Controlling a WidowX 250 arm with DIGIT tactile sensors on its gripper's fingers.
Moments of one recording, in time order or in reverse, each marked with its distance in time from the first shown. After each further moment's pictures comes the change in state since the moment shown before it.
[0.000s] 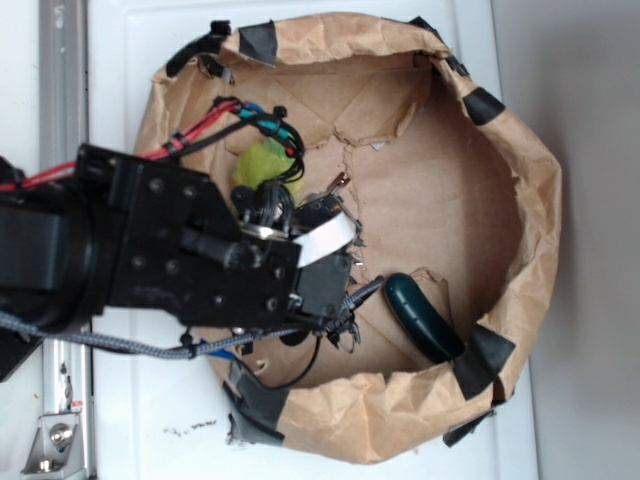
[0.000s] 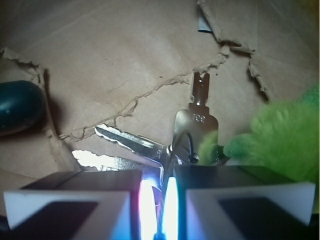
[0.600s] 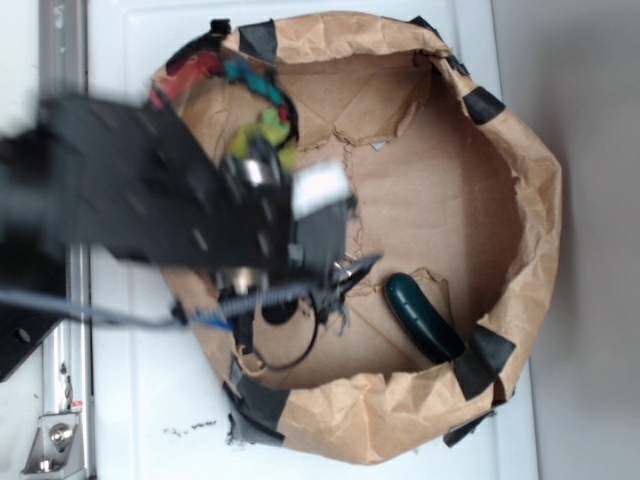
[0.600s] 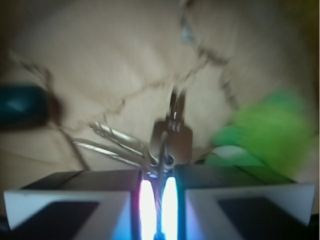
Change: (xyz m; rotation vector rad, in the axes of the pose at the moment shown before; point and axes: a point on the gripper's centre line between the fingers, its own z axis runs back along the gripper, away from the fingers) arm 0.019 0.016 0.053 -0.071 0.040 -0.047
